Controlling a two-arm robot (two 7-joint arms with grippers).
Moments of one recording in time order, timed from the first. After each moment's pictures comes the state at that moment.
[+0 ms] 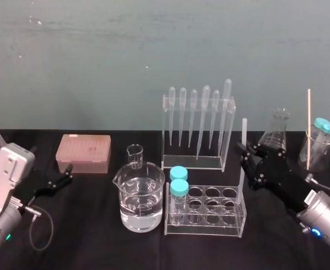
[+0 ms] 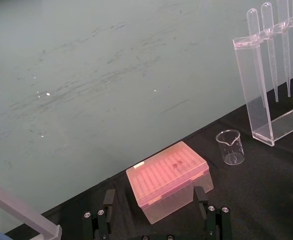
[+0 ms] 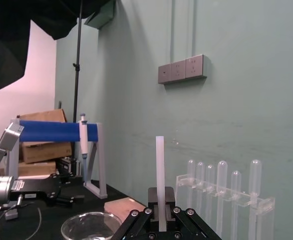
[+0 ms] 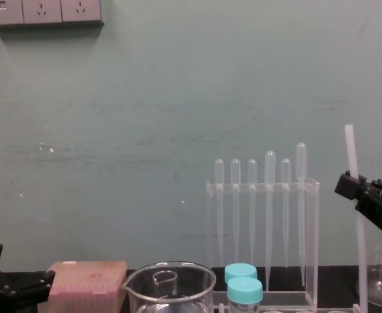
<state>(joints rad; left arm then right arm) -0.20 0.60 0.45 -1.41 -0.25 -0.12 0.03 0.22 0.44 -0.30 -1.31 0.64 -0.48 0.74</state>
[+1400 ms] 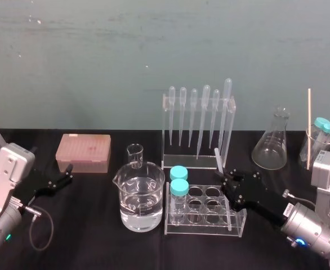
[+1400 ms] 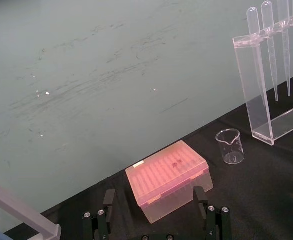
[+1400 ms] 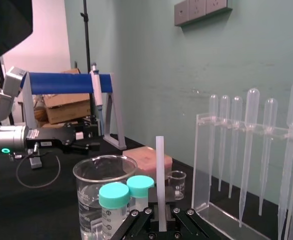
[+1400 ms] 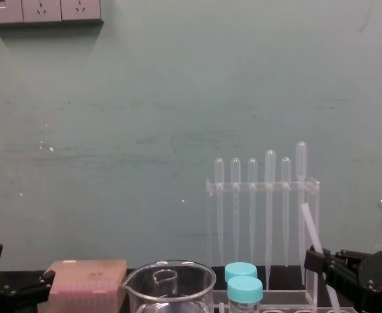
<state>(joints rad) -0.20 0.60 0.45 -1.41 -0.25 -0.12 0.03 0.31 0.41 -0.37 -1.13 0.58 -0.37 0.82</state>
